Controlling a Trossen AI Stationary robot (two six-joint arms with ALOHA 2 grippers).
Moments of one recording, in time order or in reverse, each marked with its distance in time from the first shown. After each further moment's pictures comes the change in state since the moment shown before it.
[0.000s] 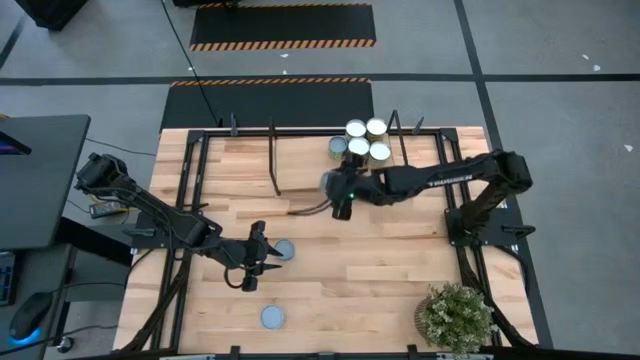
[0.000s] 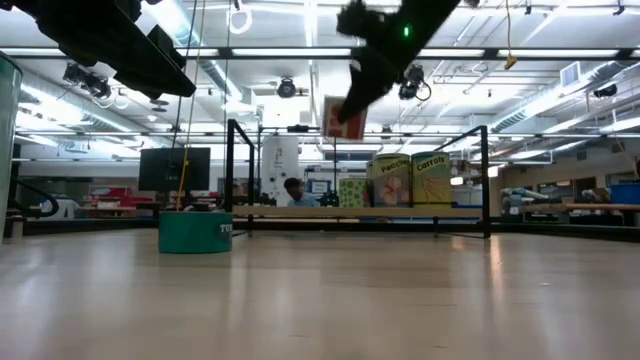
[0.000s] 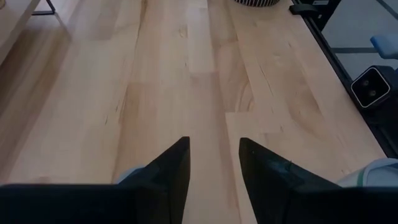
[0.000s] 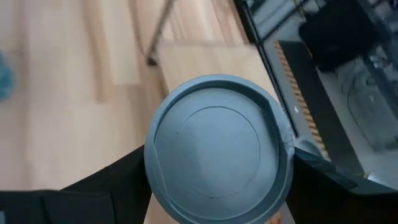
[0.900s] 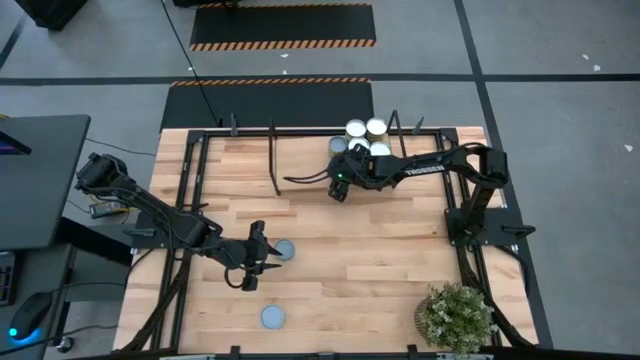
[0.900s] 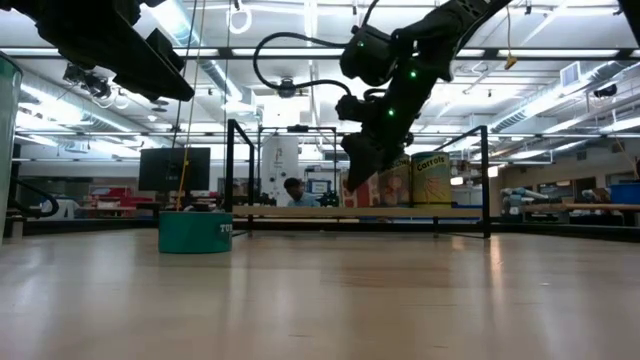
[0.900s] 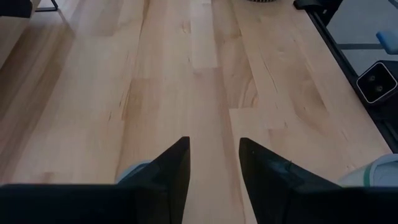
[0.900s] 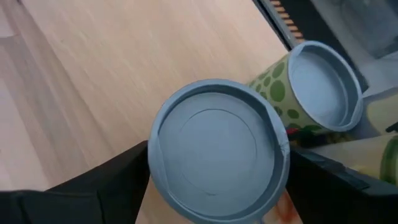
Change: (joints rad) left arm 0.000 0.000 0.000 -0.016 -0.007 -0.001; right arm -0.213 0.150 -0.095 0.111 -0.027 0.180
